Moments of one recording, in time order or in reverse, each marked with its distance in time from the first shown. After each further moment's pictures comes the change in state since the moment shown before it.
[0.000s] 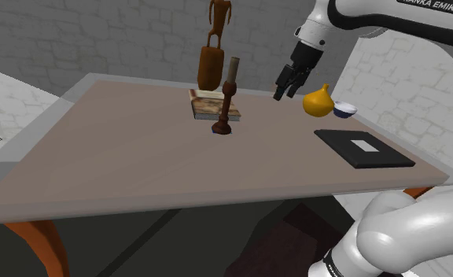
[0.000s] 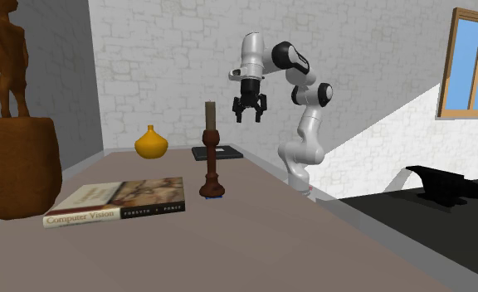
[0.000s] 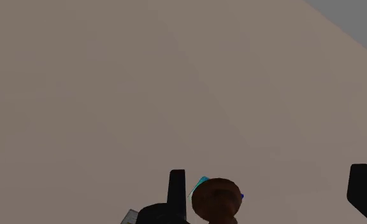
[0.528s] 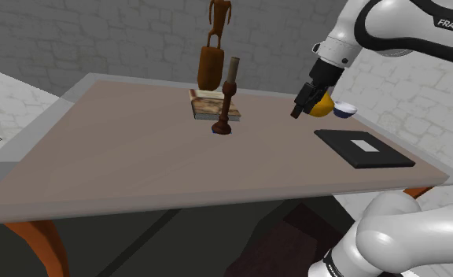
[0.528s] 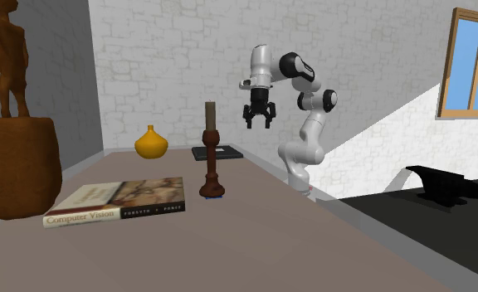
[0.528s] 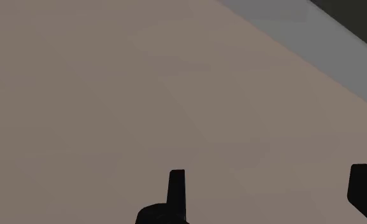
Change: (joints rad) arm -0.017 -0.218 -0.014 -0.209 -0.007 -0.027 -0.008
